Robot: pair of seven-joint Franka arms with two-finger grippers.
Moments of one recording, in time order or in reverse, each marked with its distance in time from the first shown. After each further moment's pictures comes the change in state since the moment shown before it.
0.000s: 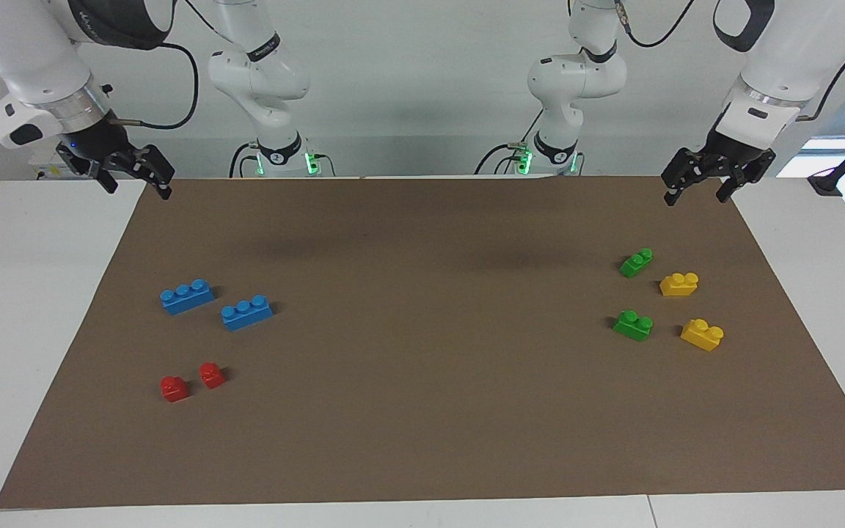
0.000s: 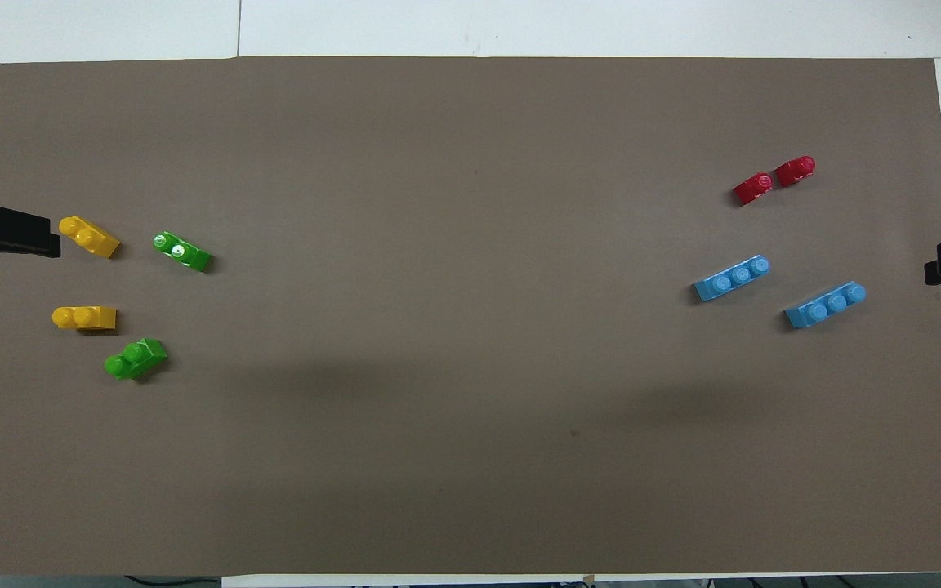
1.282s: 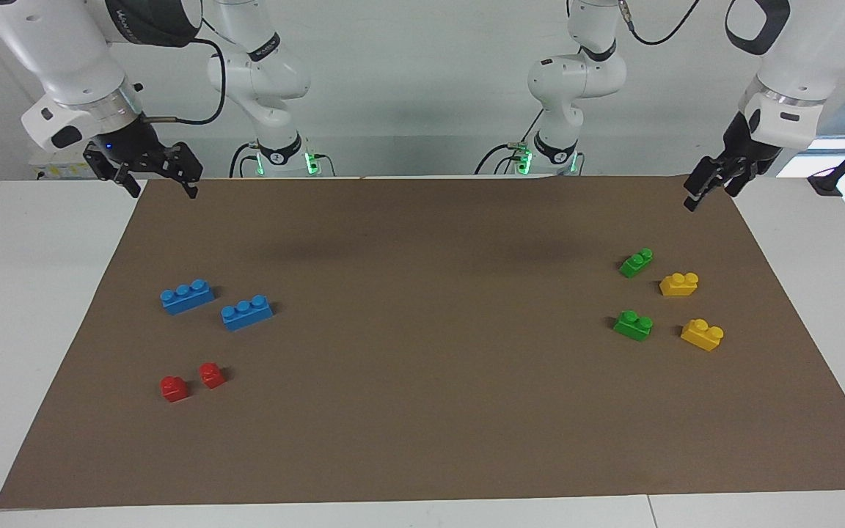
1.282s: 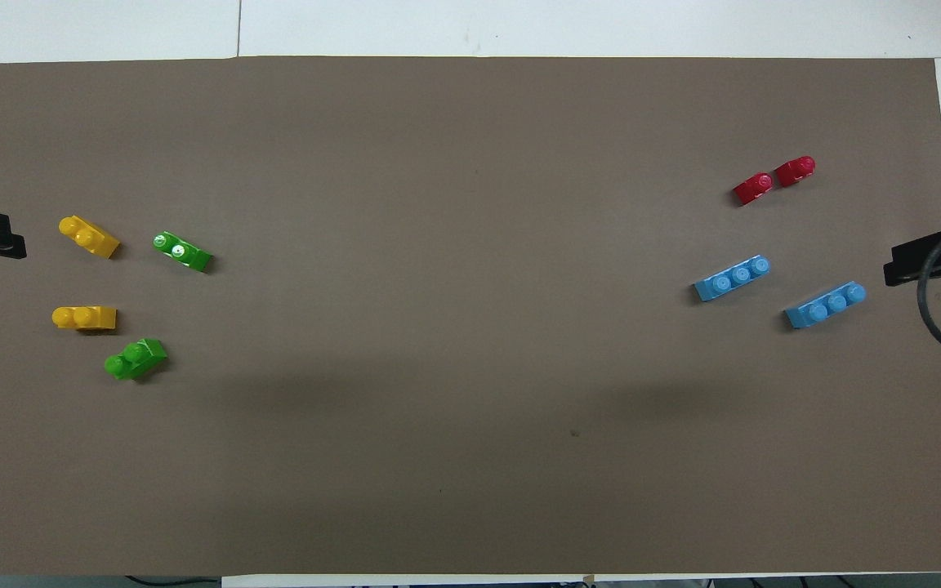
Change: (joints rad) left arm 0.050 -0.057 0.011 -0.128 0.000 0.103 -0.327; right arm 0.069 -0.001 0.008 0.000 0.001 0.005 0.005
